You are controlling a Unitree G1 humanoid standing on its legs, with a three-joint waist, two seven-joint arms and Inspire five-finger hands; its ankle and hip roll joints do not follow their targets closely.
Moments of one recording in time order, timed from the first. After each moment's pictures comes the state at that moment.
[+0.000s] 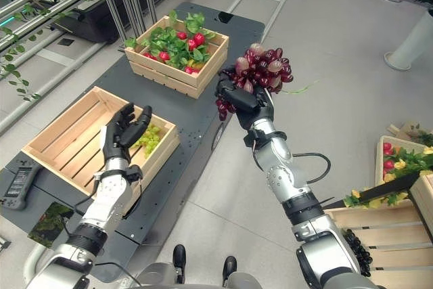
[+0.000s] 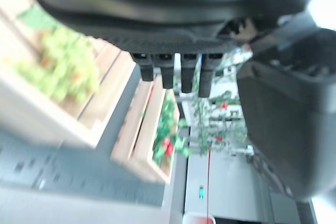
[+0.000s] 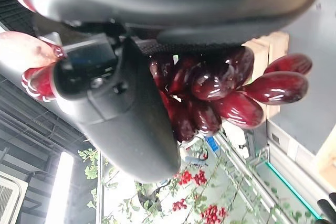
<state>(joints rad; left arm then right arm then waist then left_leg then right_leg) -0.31 0.32 -0.26 0.45 -0.41 -0.28 0.43 -0.55 -0.42 0.28 0.23 1.03 -0.07 -0.07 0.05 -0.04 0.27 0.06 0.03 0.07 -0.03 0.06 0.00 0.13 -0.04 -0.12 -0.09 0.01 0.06</state>
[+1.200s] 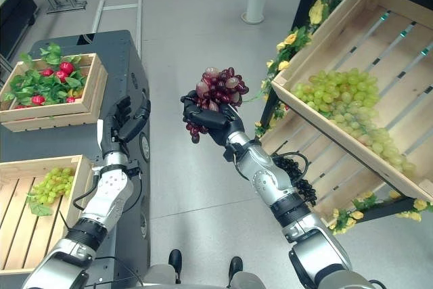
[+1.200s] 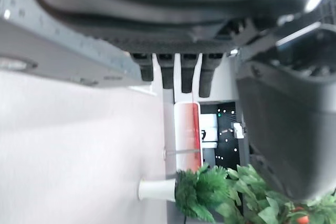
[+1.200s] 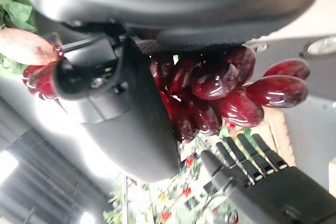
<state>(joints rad) -0.34 0.31 -0.25 0.45 -0.40 -0.28 0.51 -0.54 -0.37 0.41 0.28 1.03 0.07 0.06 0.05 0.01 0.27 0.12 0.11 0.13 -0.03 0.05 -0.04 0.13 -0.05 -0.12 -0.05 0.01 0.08</state>
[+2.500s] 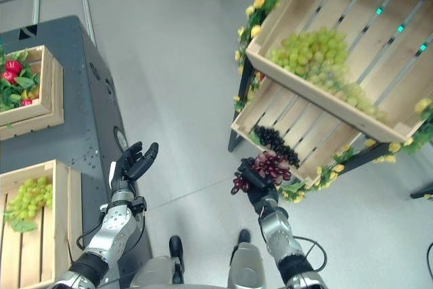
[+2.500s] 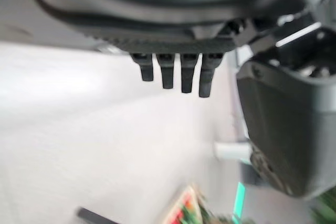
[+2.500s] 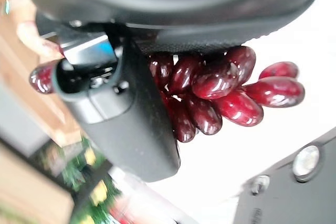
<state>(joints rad) -0.10 0.32 -0.29 0.51 -0.51 -0.28 0.47 -0.20 -0.22 0.17 0.66 1.20 -0.15 0.04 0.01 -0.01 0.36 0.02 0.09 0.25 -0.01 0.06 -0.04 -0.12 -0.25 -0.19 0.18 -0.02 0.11</state>
